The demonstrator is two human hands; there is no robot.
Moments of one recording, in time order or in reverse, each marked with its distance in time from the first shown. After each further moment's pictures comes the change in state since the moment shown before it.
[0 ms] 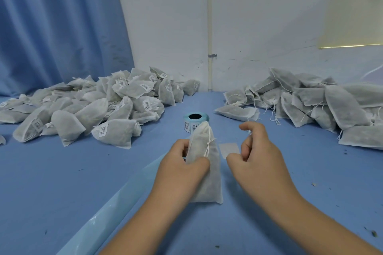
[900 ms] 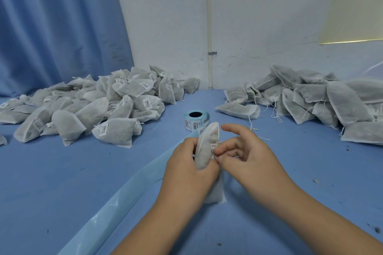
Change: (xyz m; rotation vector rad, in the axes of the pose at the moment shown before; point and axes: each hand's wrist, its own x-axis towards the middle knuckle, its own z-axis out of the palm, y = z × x) left_hand -0.008 0.005 0.012 0.116 0.031 0.152; right_hand -0.002 -0.004 0.004 0.393 -0.238 0.058
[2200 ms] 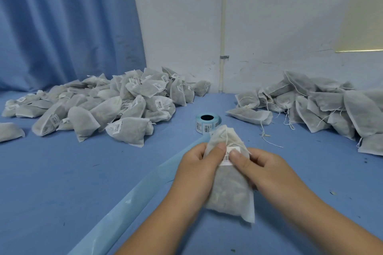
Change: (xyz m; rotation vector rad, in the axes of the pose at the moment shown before) left_hand 0.006 -0.001 -0.009 -0.507 -0.167 -0.241; right_hand -0.006 0.000 -0.003 0.109 -0.105 0.168
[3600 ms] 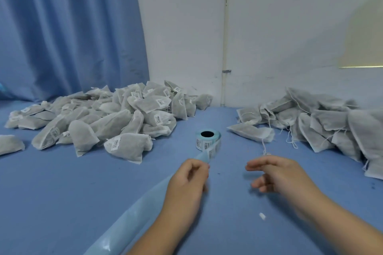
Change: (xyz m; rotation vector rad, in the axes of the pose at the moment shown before) left_hand 0.036 -0.027 -0.017 0.125 0.185 0.167; right_hand 0.065 0.027 -0.049 0.042 0.212 0.231
